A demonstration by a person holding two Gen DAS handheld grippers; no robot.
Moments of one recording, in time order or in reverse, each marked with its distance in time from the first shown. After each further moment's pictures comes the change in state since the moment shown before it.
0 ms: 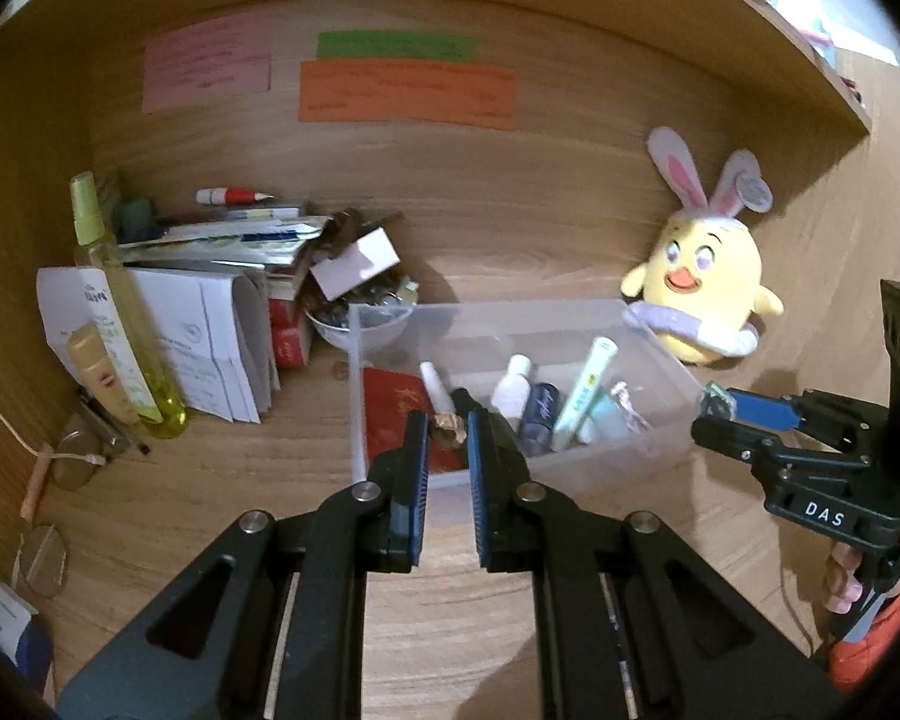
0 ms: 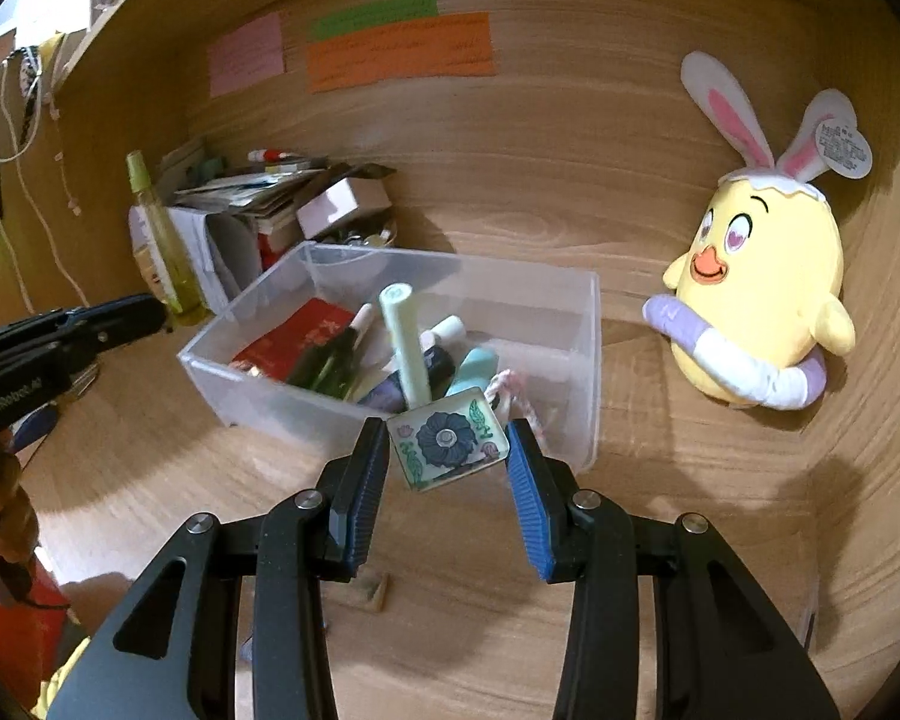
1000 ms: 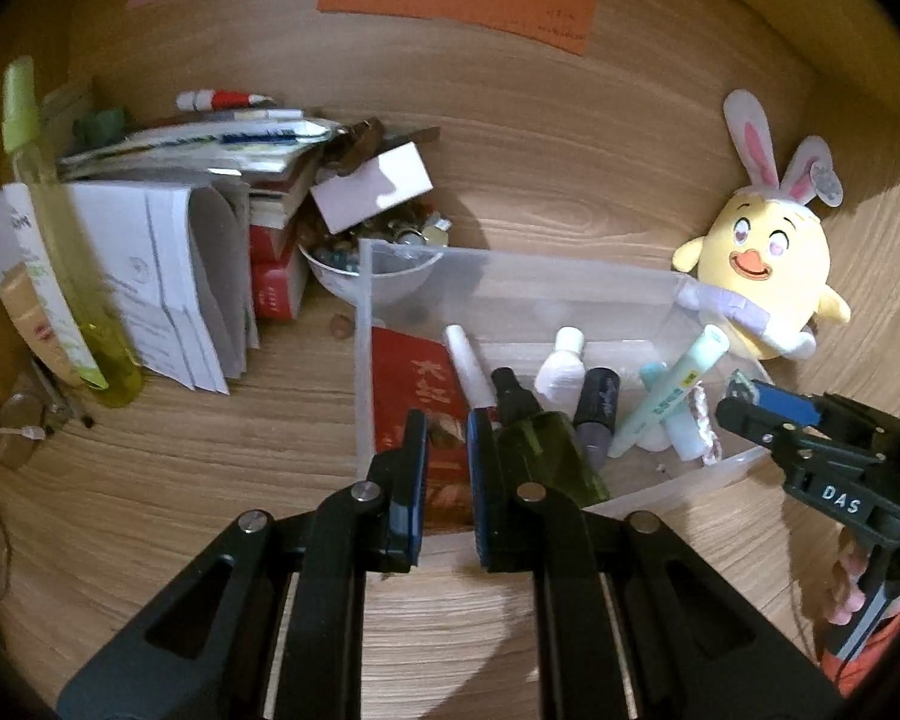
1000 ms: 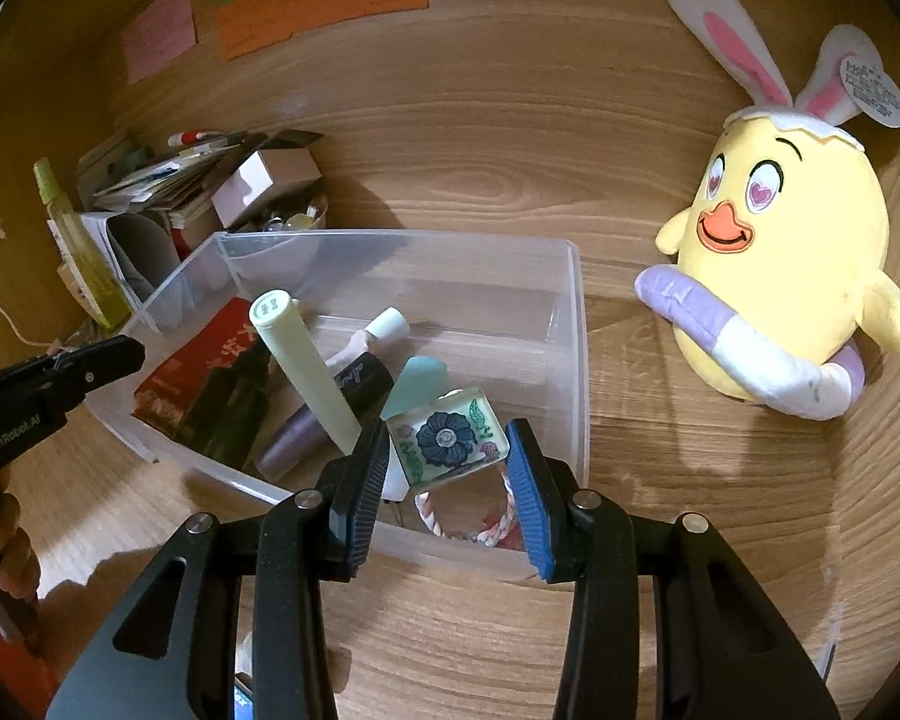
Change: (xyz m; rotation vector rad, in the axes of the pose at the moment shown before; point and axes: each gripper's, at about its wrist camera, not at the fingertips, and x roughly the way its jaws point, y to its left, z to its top) left arm 0.080 0.022 -0.003 -0.090 0.137 -0.018; right arm 0.064 -0.021 0.013 0.063 0.093 -0.056
